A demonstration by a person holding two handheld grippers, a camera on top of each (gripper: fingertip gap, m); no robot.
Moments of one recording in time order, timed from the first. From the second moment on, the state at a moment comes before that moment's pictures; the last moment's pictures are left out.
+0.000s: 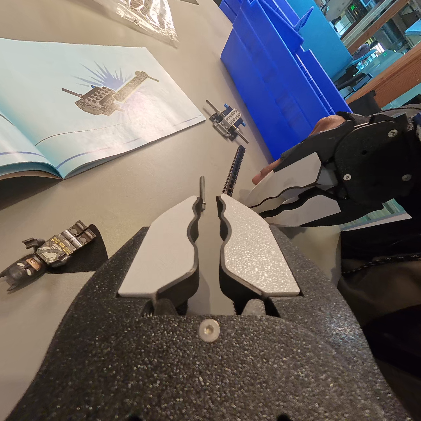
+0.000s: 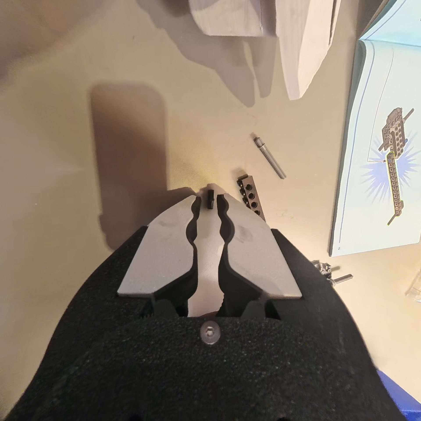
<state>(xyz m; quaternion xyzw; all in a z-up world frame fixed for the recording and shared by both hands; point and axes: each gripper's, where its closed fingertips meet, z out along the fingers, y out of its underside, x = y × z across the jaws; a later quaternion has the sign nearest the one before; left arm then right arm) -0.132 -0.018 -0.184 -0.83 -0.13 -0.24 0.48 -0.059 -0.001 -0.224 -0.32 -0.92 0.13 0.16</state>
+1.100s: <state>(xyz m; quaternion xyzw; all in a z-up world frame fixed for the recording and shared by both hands) -0.125 -0.015 -0.179 -0.84 -0.08 -0.22 0.50 0.012 0.159 -0.088 -0.47 -0.81 0.24 0.24</state>
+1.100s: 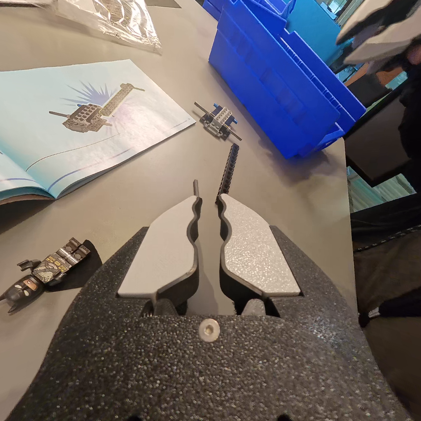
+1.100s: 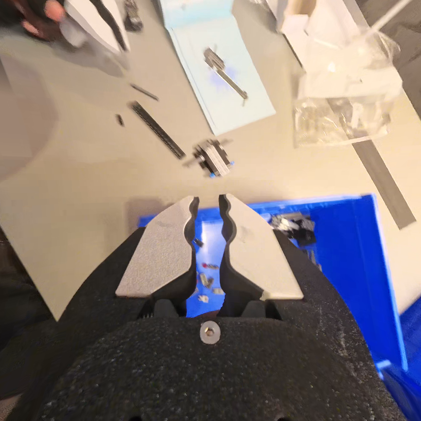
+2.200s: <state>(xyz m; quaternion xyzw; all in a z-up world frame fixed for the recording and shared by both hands) -0.124 -0.008 -0.176 -0.82 -0.08 -0.25 0.50 0.010 0.327 -0.209 -0.23 -0.96 0.00 0.17</state>
